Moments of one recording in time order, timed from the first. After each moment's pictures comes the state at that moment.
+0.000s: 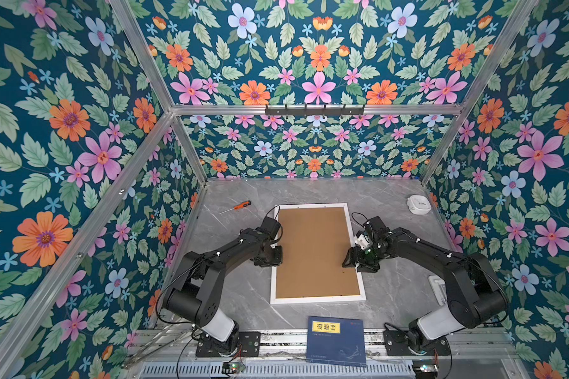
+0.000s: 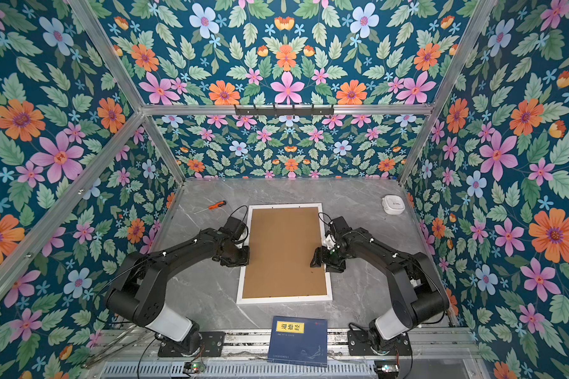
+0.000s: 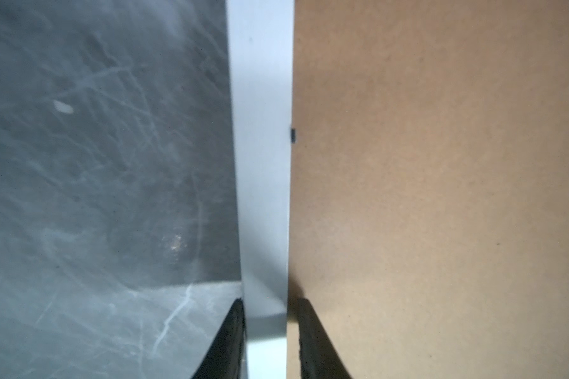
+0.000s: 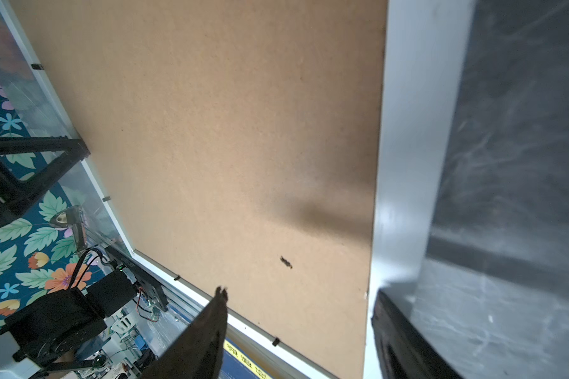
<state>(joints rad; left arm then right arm) -0.47 1.58 0.91 -0.67 0.09 -0.45 0.38 1.54 0.89 -0.68 -0.50 0.49</state>
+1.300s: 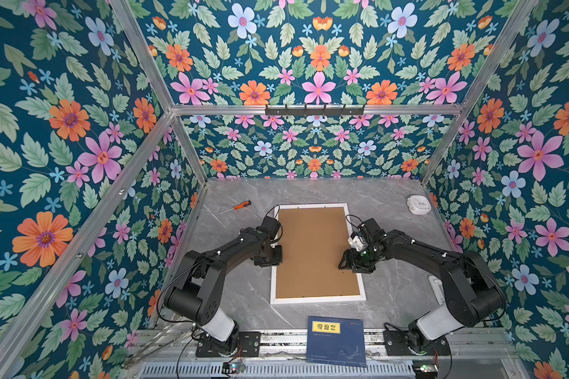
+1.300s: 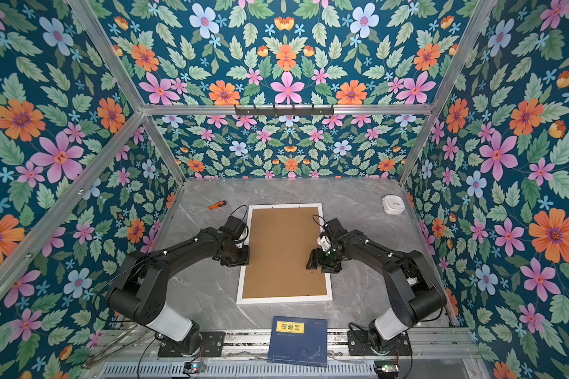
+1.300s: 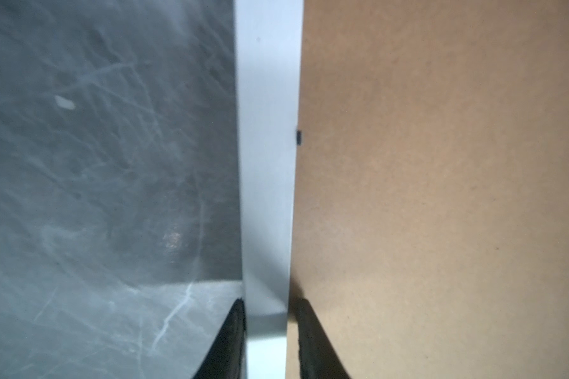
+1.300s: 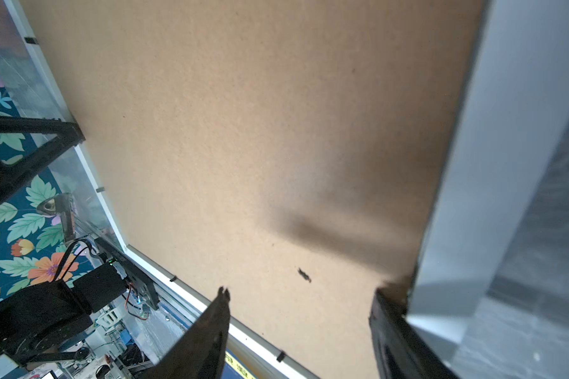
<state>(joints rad) -0.47 1.59 0.92 -0.68 0.09 -0.46 0.44 1.57 0.88 -0.62 -0.49 0.49</state>
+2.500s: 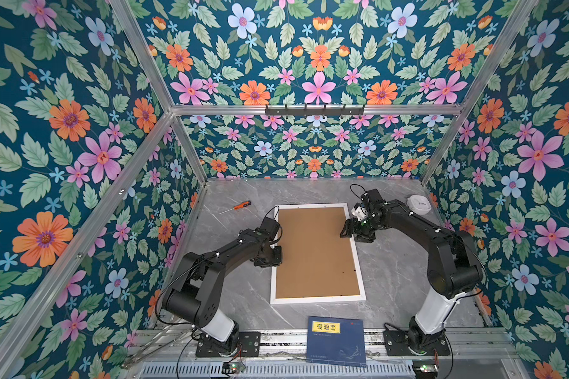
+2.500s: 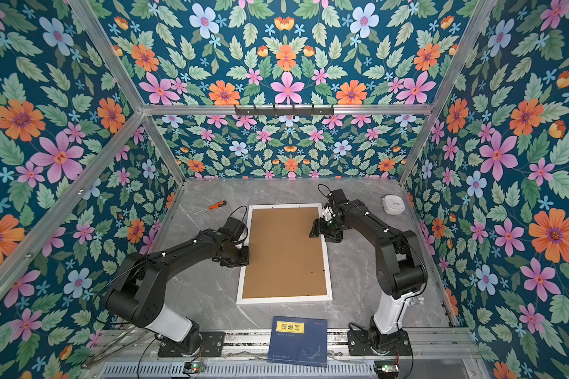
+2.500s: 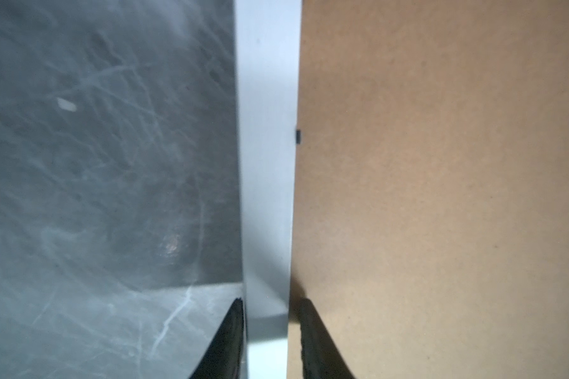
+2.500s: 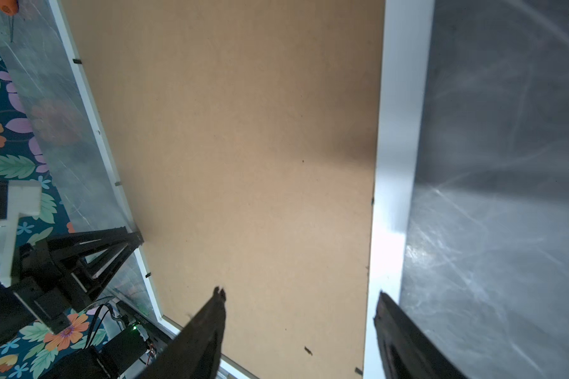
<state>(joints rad) -0.47 1.57 0.90 -0.66 0.09 -0.46 0.30 1.81 1.35 -0.79 -0.43 0.40</state>
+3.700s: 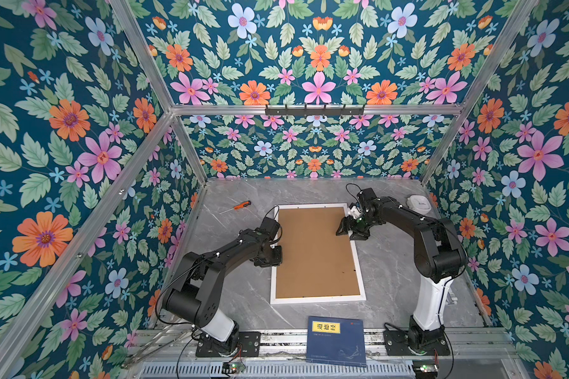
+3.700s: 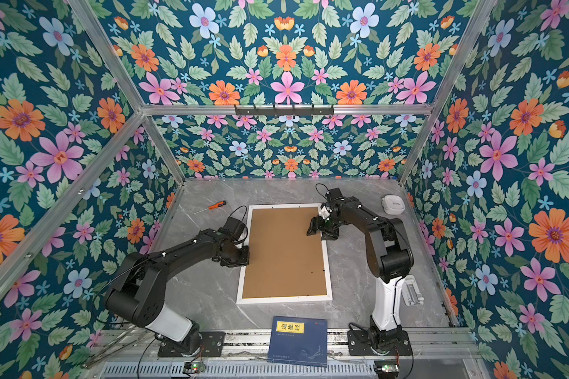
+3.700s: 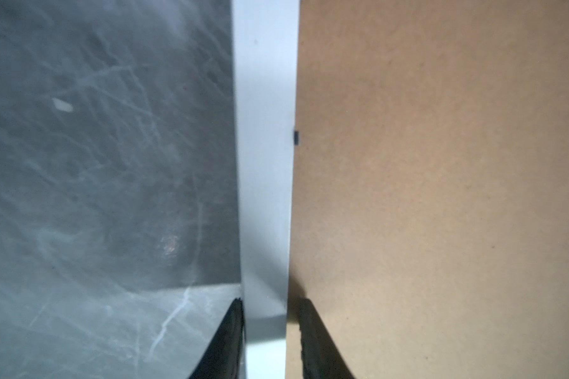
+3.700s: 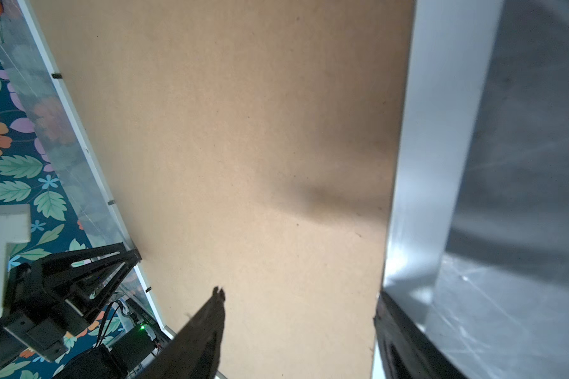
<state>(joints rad) -0.47 1.57 0.90 -0.65 0.10 -0.46 0.28 1.98 1.44 -0.78 -0.50 0.37</state>
